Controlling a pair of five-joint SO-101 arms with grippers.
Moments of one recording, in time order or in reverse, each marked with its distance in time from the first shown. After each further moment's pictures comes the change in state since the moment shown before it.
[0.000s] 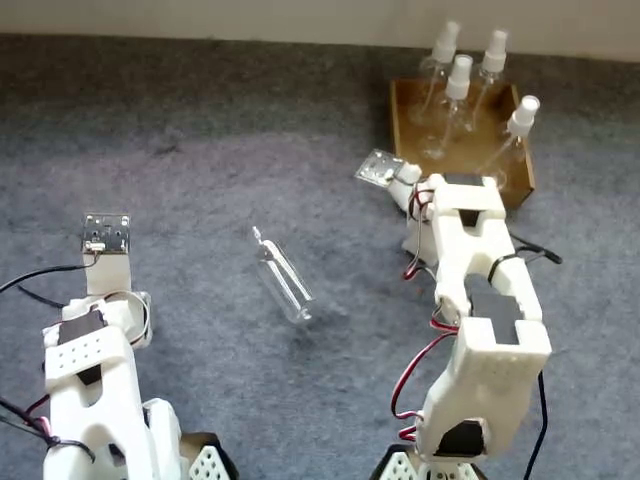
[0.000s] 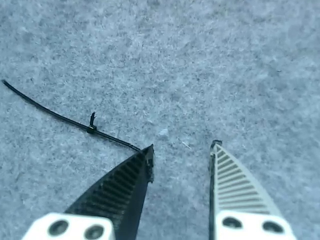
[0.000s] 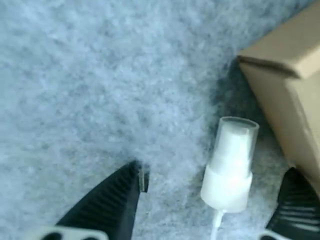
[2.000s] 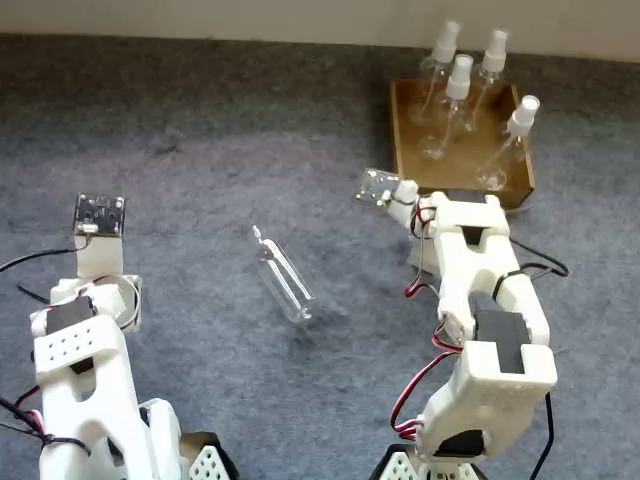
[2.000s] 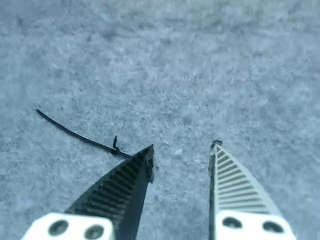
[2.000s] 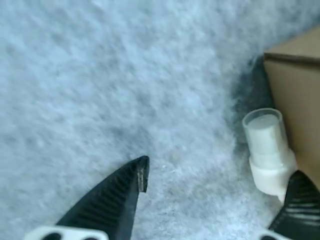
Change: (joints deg) left arm 0.0 0.0 -6.8 4.0 -2.8; right arm 0.1 -7.4 11.8 -6.8 8.7
